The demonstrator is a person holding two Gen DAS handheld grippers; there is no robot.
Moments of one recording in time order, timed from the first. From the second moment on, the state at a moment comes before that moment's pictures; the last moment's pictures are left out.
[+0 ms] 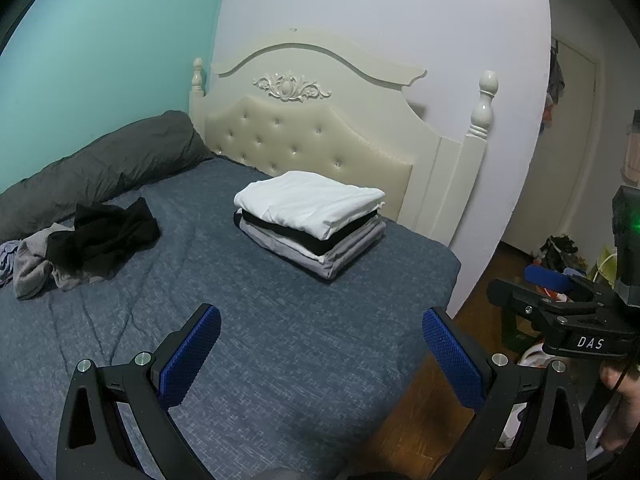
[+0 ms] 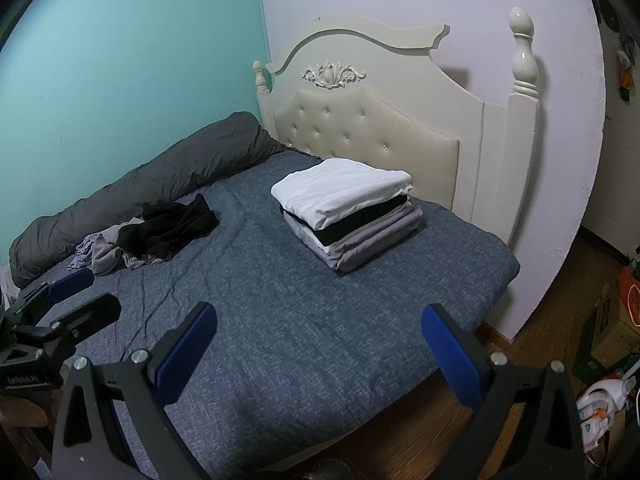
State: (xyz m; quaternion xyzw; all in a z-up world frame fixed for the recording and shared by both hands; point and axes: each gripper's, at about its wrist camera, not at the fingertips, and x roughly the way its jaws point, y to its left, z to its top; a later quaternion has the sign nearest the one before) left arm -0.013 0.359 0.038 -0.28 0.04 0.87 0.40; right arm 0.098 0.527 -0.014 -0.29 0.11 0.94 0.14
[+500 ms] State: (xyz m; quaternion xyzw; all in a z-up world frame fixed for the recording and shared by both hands) left arm -0.011 0.360 0.040 -0.28 0.04 0.87 0.40; right arm 0.097 0.526 -0.011 -0.29 0.11 0.94 0.14
